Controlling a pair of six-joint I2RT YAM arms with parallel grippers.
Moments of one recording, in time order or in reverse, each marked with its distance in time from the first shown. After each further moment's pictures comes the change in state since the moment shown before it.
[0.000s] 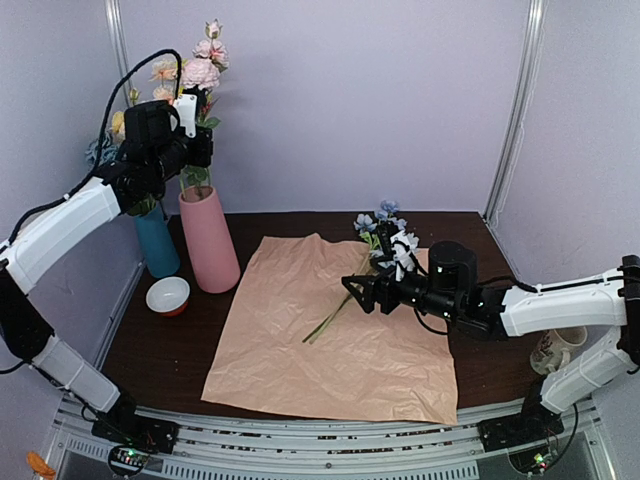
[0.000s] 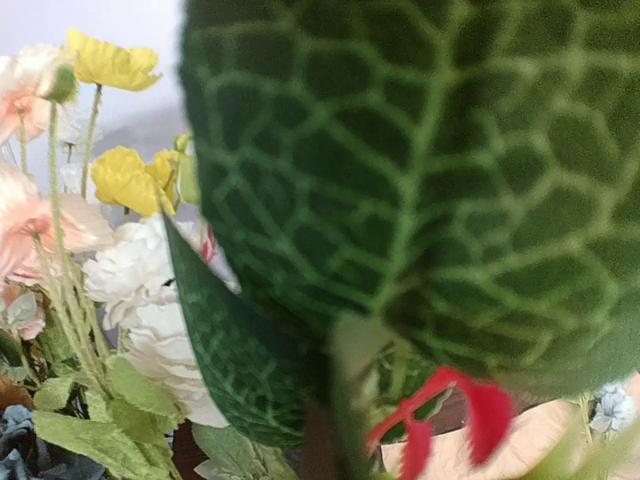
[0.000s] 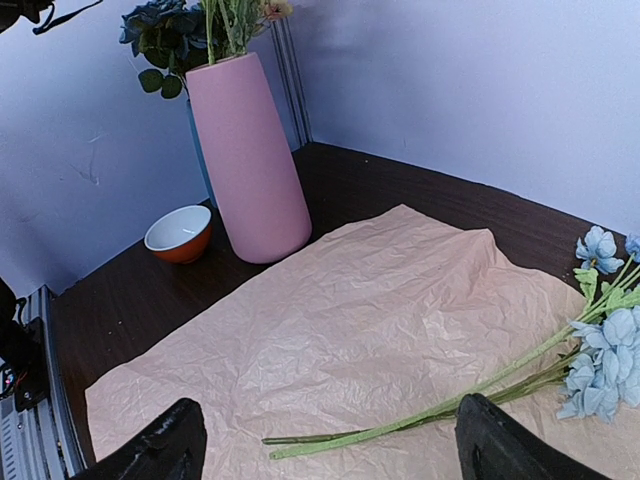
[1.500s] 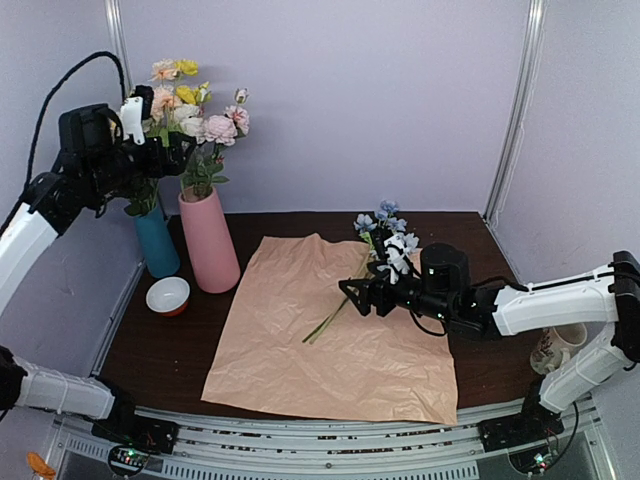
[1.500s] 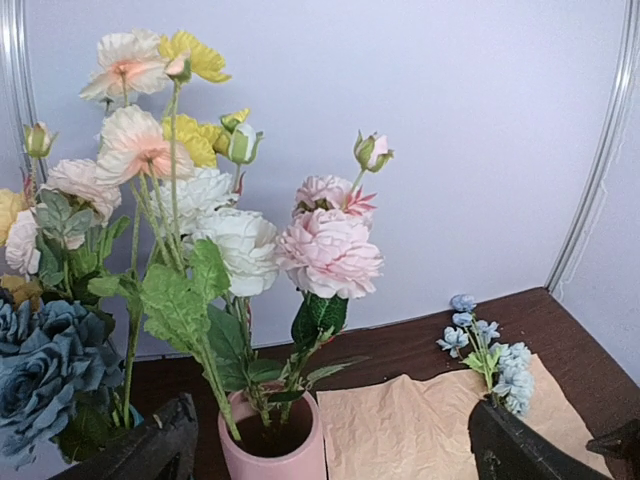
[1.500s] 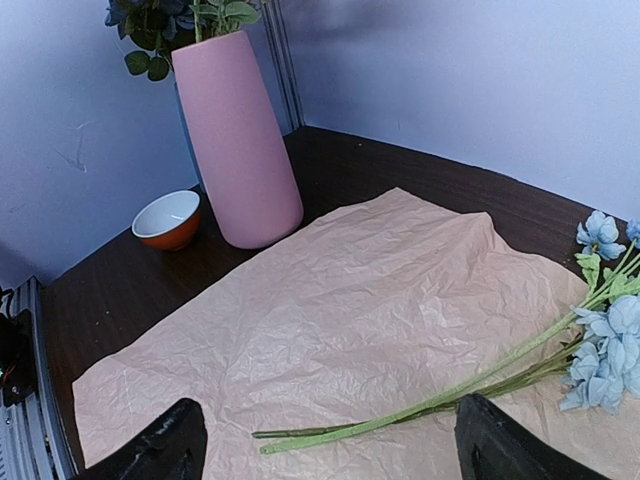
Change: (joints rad) left arm 0.042 -0.303 -0.068 -0.296 0.164 -0.187; right arm 0.000 0.051 0.013 -0.001 0.009 0.001
